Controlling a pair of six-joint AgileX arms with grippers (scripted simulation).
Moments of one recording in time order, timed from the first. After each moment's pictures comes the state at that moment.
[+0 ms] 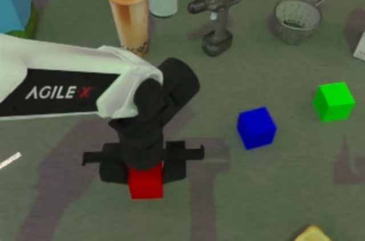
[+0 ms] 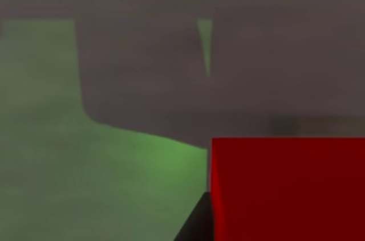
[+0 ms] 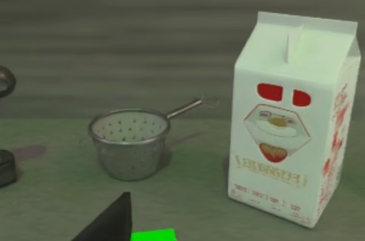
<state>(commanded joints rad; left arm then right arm) -0.71 1.91 1.14 -0.79 -0.02 -0.72 0.00 0.00 0.00 0.00 0.00 0.00</state>
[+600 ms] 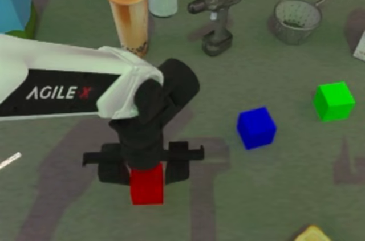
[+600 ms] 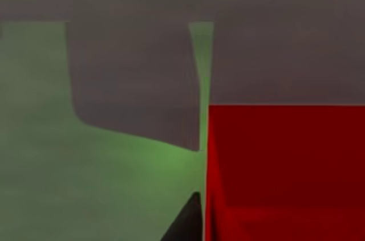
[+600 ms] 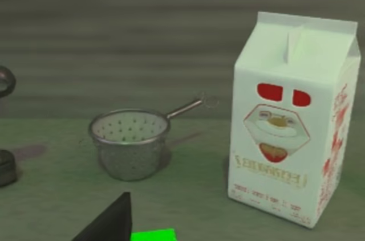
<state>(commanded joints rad) -0.71 1.91 1.14 -0.79 -0.02 -0.72 0.00 0.00 0.00 0.00 0.00 0.00</state>
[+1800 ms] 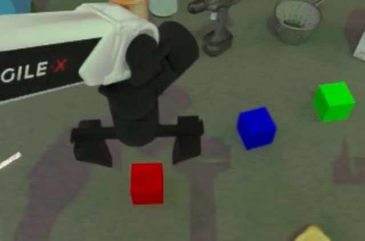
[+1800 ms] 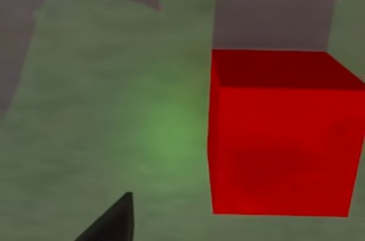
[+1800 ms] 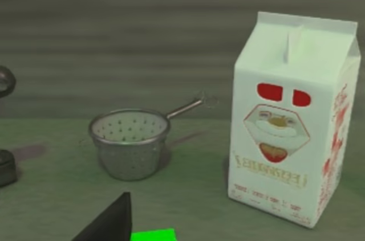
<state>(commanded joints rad) -0.70 1.81 1.29 -1.04 -0.02 -0.73 0.00 0.00 0.00 0.00 0.00 0.00</state>
